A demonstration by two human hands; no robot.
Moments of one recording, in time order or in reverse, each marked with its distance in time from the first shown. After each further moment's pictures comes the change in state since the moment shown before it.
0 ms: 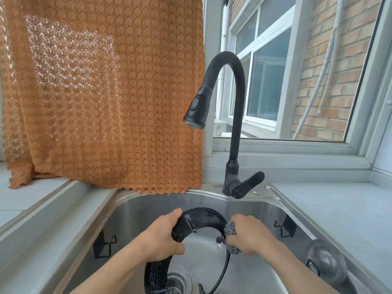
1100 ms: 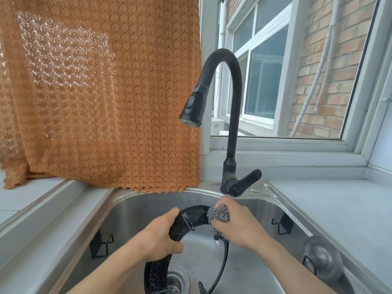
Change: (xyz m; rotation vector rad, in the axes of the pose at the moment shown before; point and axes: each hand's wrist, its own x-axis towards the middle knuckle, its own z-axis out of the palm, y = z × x) left_hand 0.012 -0.016 0.006 -0.087 0.000 0.043; right_hand -0.014 -0.014 -0.007 0.400 0.183 -0.221
